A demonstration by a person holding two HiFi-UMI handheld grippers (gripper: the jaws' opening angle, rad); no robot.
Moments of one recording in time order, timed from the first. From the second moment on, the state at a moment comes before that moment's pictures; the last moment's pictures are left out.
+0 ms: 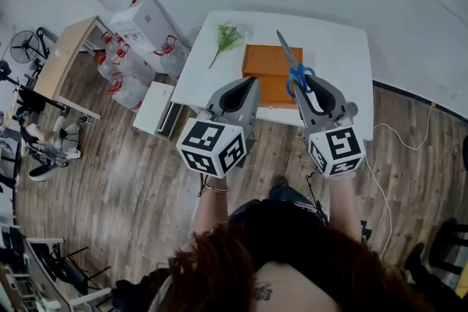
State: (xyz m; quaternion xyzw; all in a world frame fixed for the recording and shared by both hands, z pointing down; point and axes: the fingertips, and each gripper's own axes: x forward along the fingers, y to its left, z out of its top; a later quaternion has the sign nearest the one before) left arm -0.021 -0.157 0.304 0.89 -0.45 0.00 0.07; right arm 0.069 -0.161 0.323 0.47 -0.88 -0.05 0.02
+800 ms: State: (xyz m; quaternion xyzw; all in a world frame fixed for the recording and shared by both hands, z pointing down) left arm -0.046 -0.244 0.322 0.88 -0.47 0.01 0.09; right arm 0.040 -0.249 0.410 0.42 -0.89 -0.07 0.17
